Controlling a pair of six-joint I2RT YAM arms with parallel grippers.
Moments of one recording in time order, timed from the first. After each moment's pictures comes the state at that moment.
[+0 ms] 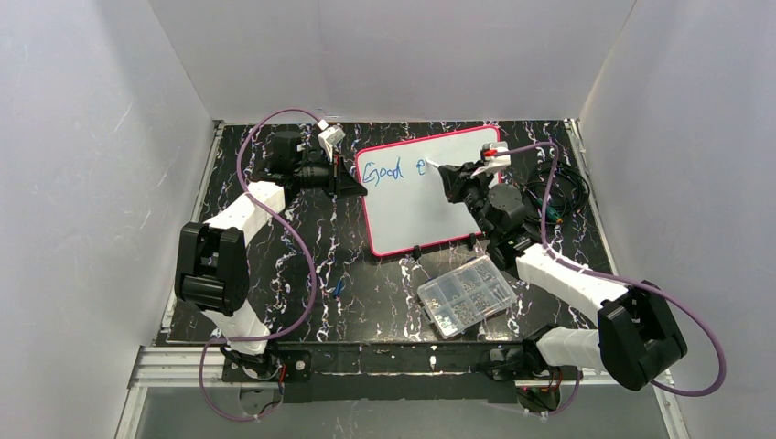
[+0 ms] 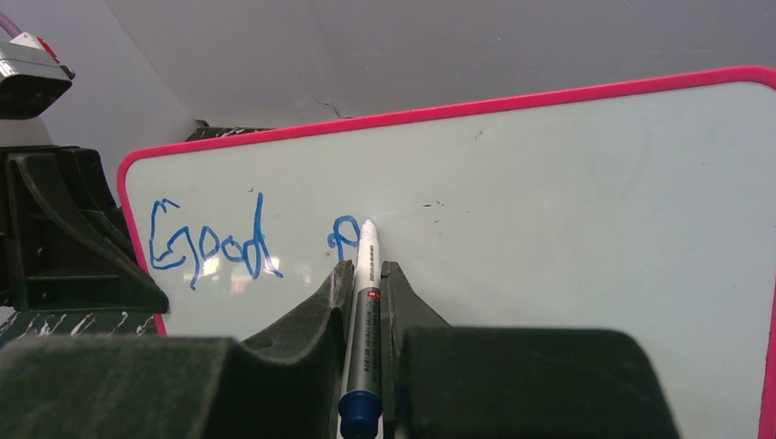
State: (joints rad) left arm -0.20 1.67 1.17 -0.09 1.01 -0.10; right arm 0.58 1.23 0.67 0.64 0.16 0.28
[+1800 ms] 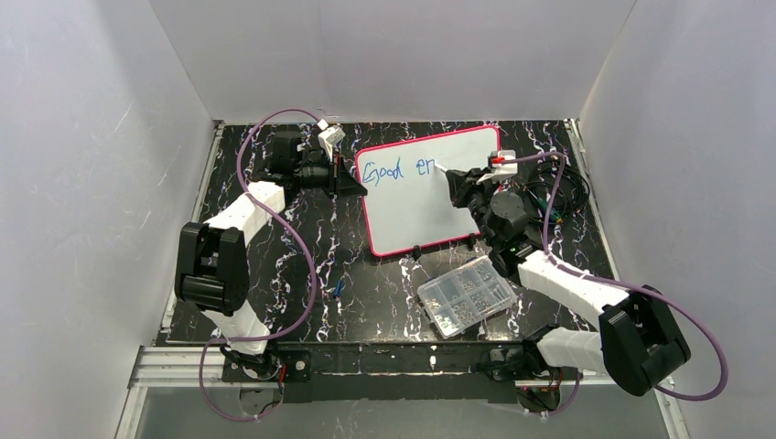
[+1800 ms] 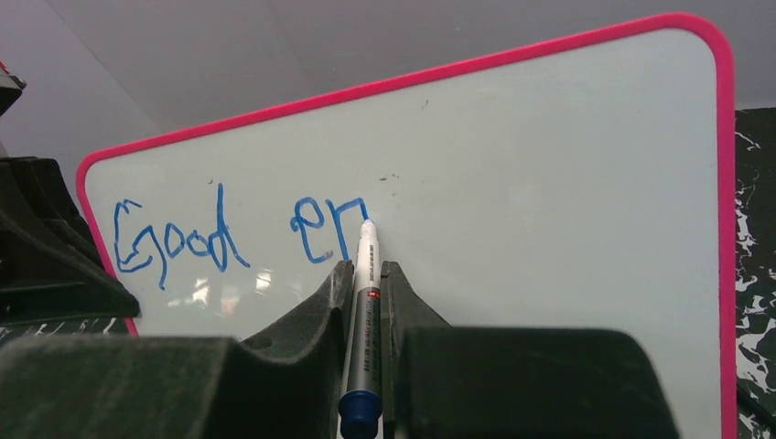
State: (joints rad) left arm -0.20 1.67 1.17 -0.09 1.01 -0.10; right arm 0.58 1.21 0.61 0.67 0.24 0.31
